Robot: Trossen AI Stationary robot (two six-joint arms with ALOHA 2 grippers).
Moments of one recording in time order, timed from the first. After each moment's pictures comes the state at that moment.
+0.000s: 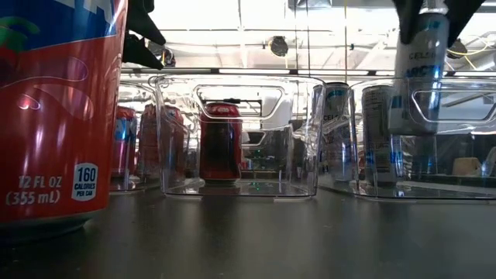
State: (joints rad) left arm 0.14 0.86 0.82 -0.57 -0.06 -0.25; right arm 0.38 1.46 1.46 -1.56 0.26 1.92
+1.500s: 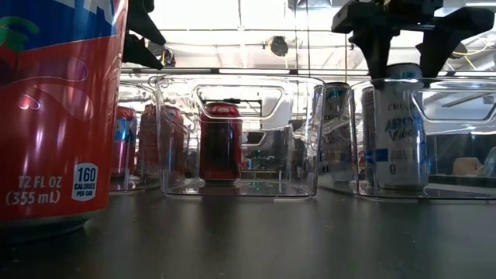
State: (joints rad) left arm 0.14 0.86 0.82 -0.57 -0.06 -0.25; right arm 0.27 1.58 1.35 -1.33 0.15 1.77
